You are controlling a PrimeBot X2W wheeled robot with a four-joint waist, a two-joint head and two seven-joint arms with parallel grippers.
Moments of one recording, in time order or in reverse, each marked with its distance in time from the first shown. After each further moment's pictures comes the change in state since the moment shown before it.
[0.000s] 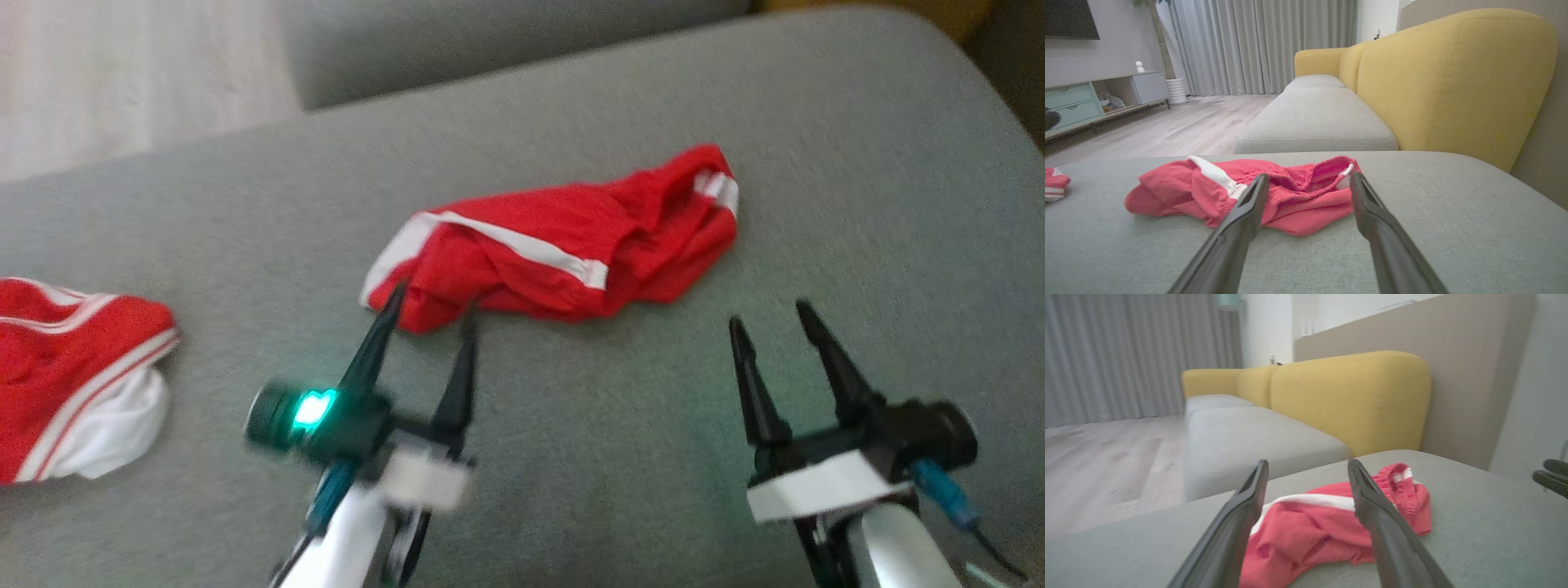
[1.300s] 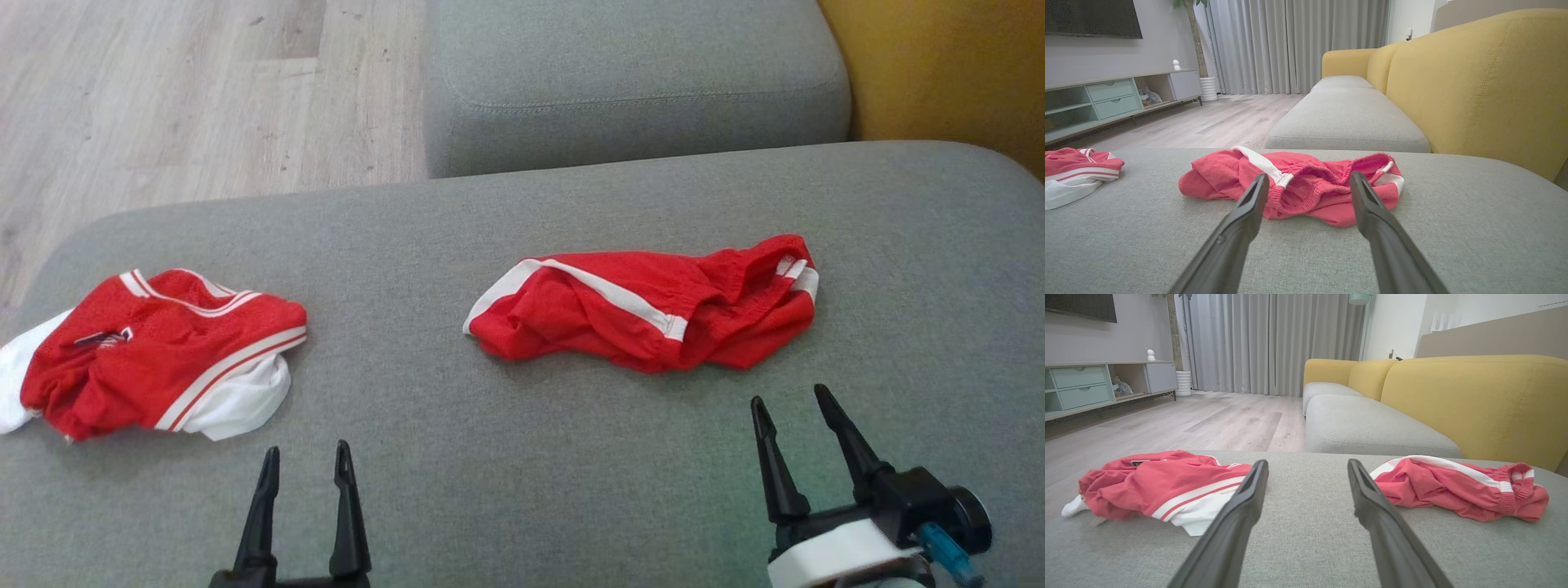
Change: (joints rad) left arm 0.412 0.001 0.210 -0.162 -0.060 0.087 0.000; right arm 0.126 0.000 -0.050 0.060 -0.006 0.000 0.000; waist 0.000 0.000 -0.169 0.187
